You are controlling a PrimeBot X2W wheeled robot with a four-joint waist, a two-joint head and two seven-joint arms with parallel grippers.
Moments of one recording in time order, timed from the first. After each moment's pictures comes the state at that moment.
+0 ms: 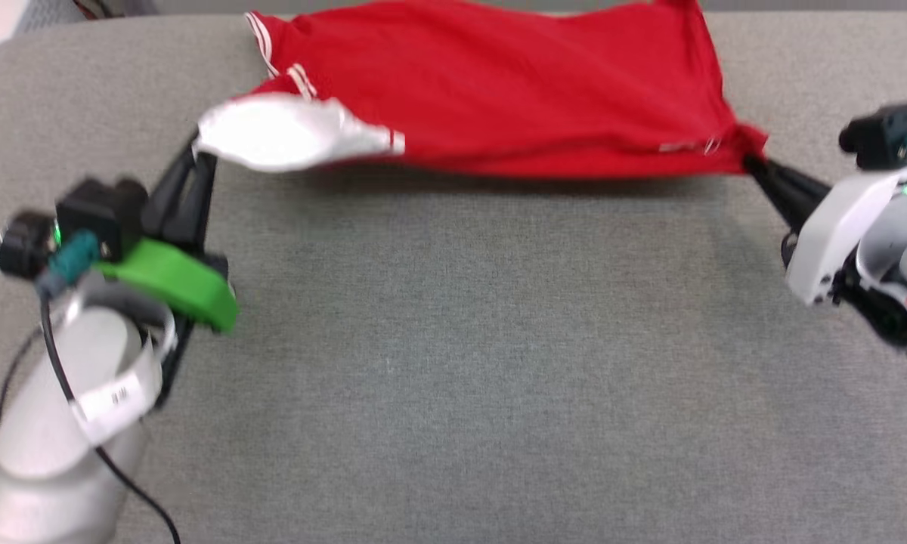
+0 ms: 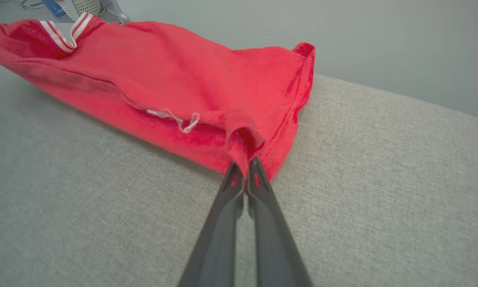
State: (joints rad) left arm -0.59 0.51 -0.41 0.33 -0.48 -0.05 -0.26; right arm -0.94 -0.65 1.06 0.60 1.09 0.13 -0.10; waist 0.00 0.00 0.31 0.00
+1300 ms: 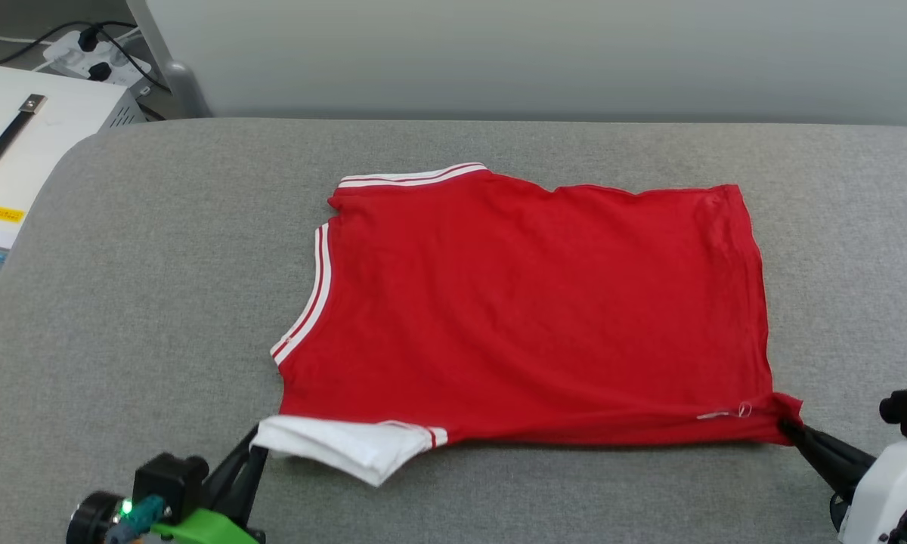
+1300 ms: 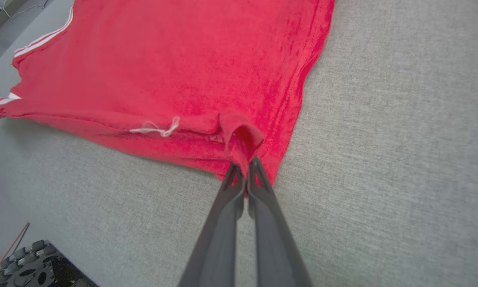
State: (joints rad) left arm 0.07 0.53 -0.42 0.09 -0.53 0.02 -0.20; right arm -0.30 -0.86 0.95 0.29 1.19 0.13 -0.18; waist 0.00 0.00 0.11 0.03
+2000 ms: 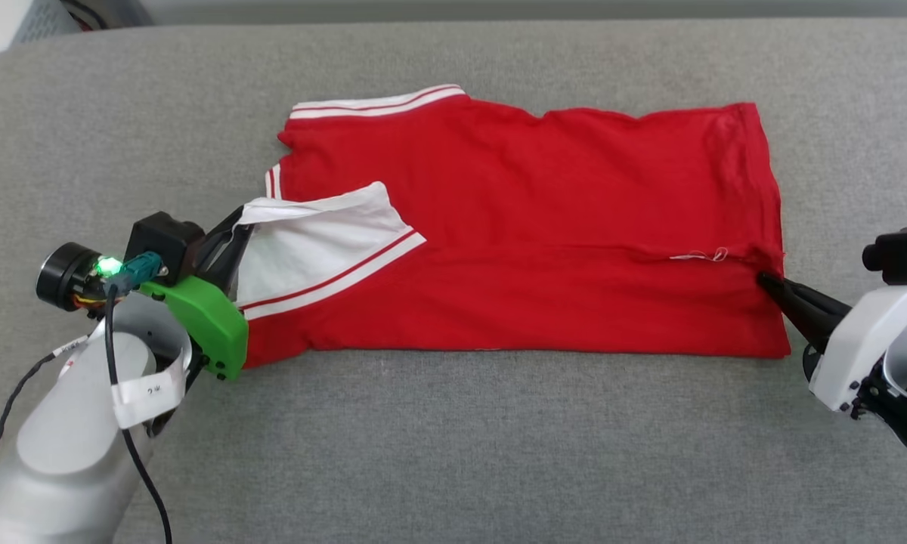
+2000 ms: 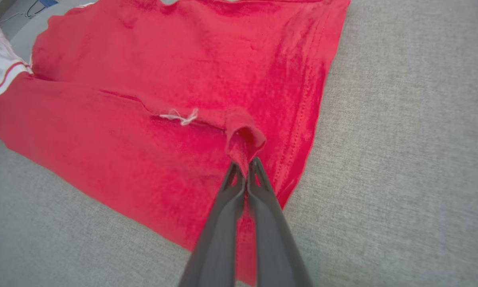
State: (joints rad) left arm -0.57 0.54 -0.53 0.45 -0.45 -0.12 -0.14; right arm -0.55 -0.75 0.80 0.32 1.11 0.13 0.02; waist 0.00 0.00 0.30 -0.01
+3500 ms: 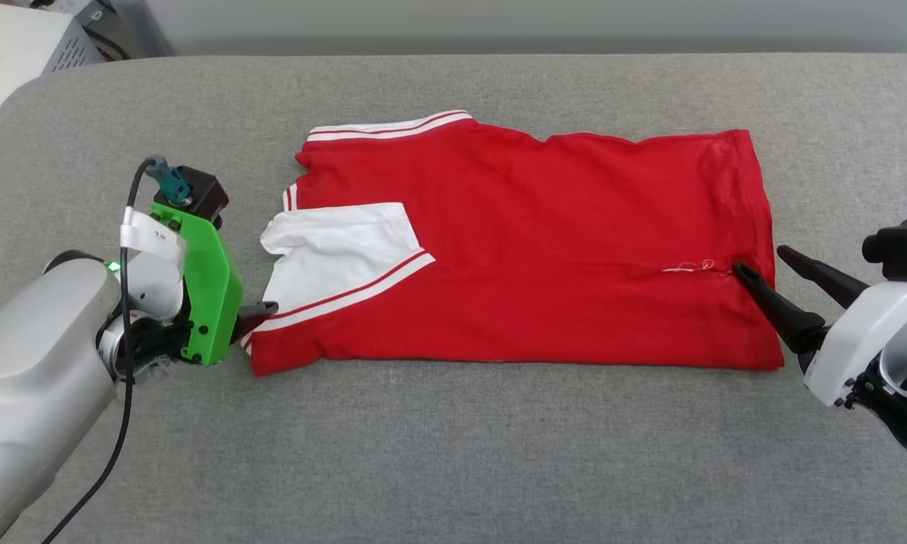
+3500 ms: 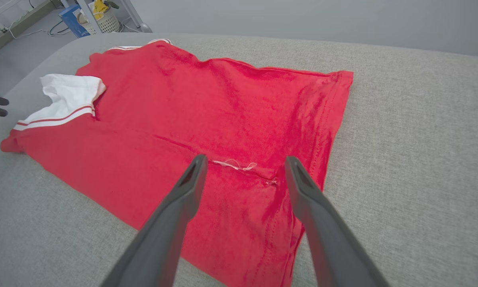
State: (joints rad) left arm -0.91 0.70 -1.05 0.49 -1.14 -0.13 0.58; right arm -0.53 -0.73 0.74 0.28 1.02 0.13 -0.02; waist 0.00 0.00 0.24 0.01
